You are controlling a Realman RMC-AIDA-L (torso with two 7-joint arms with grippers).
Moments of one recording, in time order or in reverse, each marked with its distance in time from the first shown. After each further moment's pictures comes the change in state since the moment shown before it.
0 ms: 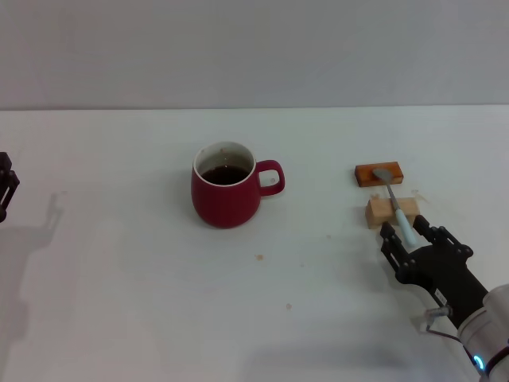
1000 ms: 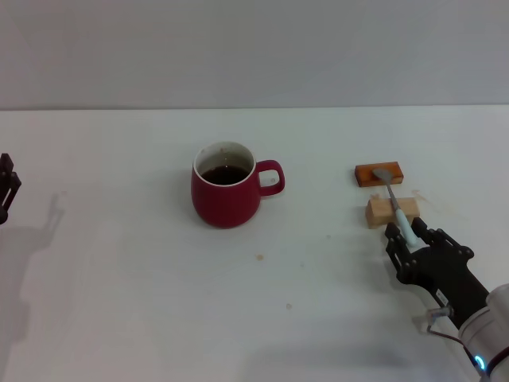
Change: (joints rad) left arm 0.000 0.000 0.005 0.003 0.002 0.000 0.000; right arm 0.001 0.000 -0.002 -0.006 0.003 0.003 0.027
